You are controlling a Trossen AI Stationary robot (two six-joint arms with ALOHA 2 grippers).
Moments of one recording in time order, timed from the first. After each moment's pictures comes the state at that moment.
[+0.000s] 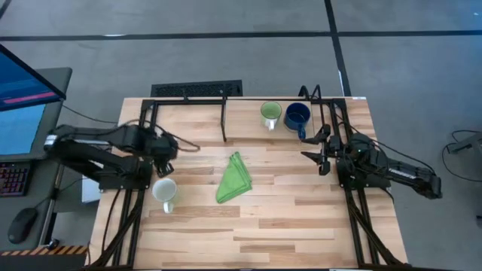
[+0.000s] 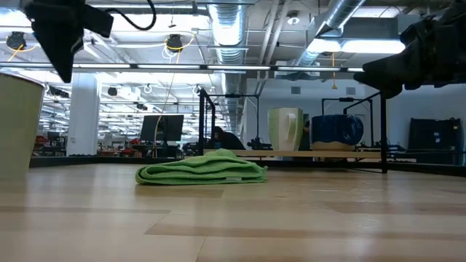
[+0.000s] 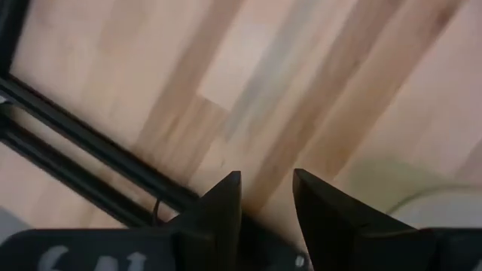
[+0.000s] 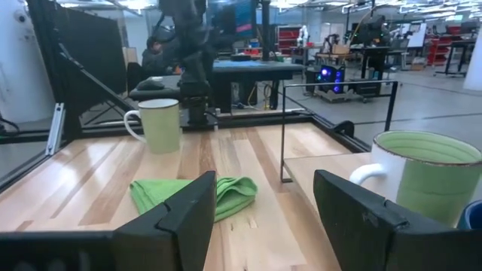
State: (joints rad) left arm -0.04 1.03 0.99 -1.43 -0.24 -0.56; right arm -0.37 0.04 0.02 0.02 -0.26 -0.02
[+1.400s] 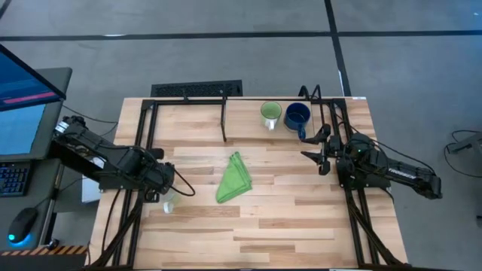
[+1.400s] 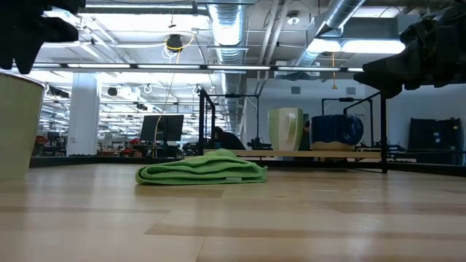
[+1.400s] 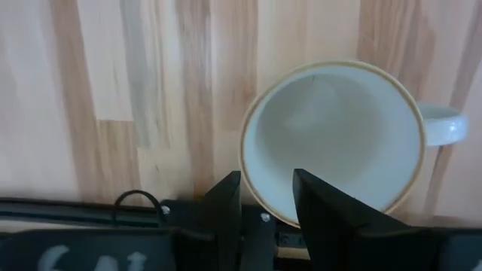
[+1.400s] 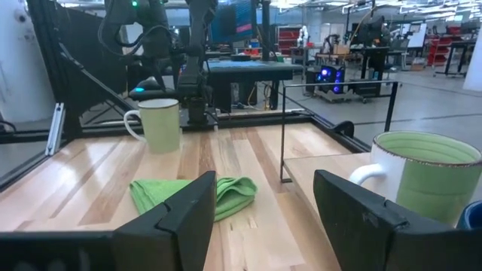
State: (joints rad) left arm -0.47 1.10 0.99 -1.41 -0.13 -0.49; right arm -0.37 0.04 0.02 0.02 -0.26 -0.03
